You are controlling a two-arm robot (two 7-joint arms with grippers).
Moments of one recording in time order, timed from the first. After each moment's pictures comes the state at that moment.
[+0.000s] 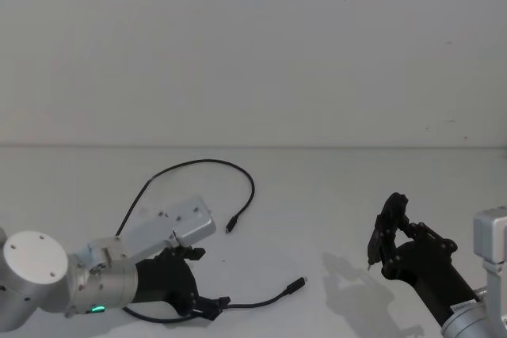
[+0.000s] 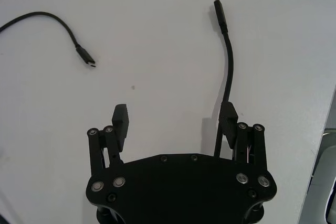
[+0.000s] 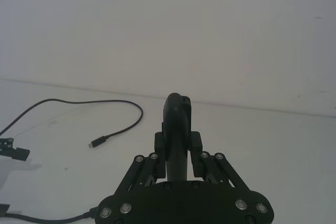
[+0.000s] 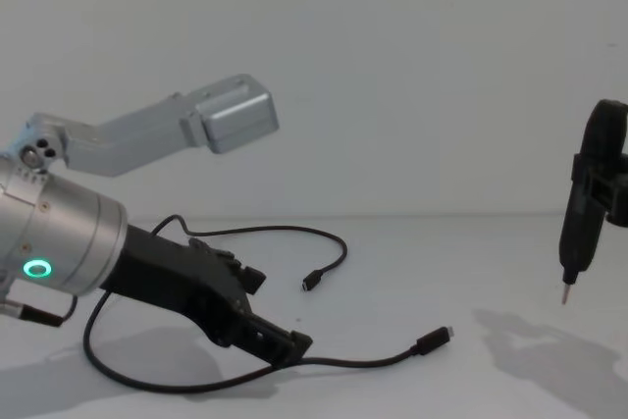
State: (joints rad) left arm -0.57 0.54 0.69 -1.51 -0.18 0.42 -0.63; right arm -0.01 0.34 -0.23 -1.77 0.29 0.03 0.07
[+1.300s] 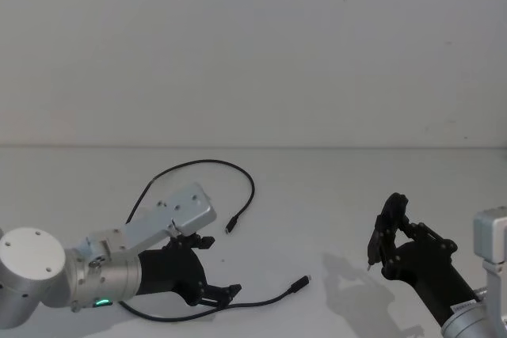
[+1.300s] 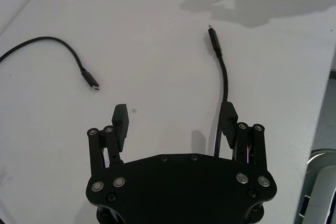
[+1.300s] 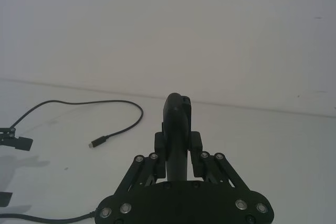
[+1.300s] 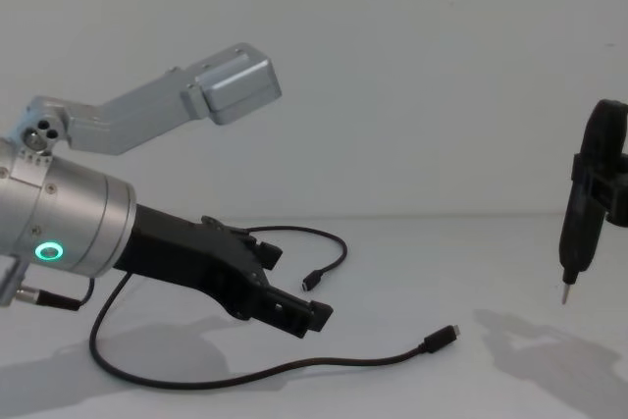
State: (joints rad) left arm -0.55 0.52 0.65 -1.52 -0.21 0.38 -0.64; right arm -0.01 0.34 -0.23 -1.77 0.29 0.03 0.07
